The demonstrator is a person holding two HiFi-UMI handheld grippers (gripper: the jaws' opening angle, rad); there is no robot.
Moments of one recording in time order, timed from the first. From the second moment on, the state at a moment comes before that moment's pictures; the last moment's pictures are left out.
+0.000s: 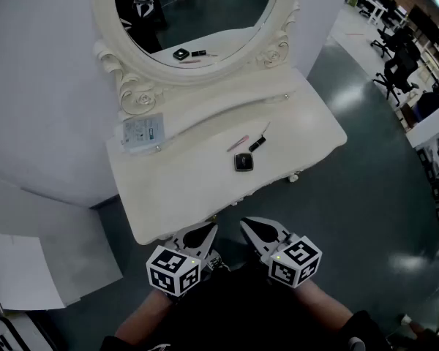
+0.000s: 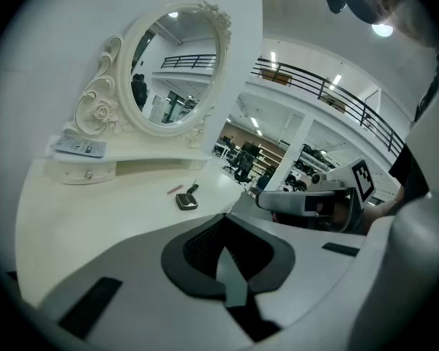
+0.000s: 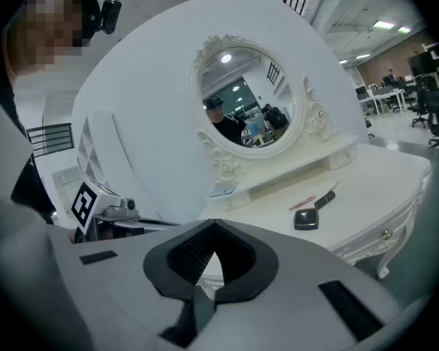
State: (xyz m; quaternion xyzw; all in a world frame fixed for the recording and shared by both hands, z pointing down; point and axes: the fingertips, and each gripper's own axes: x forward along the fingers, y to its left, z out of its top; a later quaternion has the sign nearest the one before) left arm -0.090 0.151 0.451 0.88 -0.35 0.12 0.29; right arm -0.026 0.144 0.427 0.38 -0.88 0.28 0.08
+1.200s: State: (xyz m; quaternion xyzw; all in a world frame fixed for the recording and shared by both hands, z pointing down) left arm -0.117 0.148 0.459 0.88 -0.35 0.12 0.29; right arm -0.024 0.120 0.435 0.43 -0.86 0.26 0.08
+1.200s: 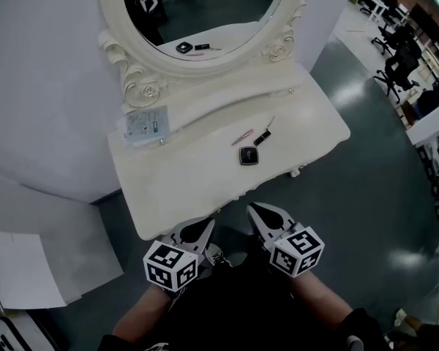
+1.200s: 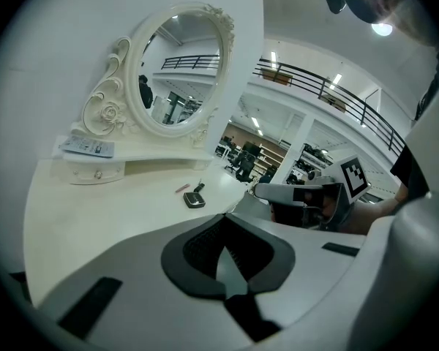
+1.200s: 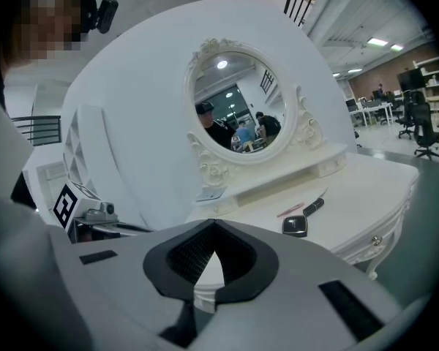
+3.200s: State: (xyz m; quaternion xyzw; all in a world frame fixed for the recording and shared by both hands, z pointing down) left arm -0.092 0.101 0.514 0.82 -0.41 0.16 0.36; right arm 0.035 -0.058 0.626 0.55 -0.74 0.26 0.29
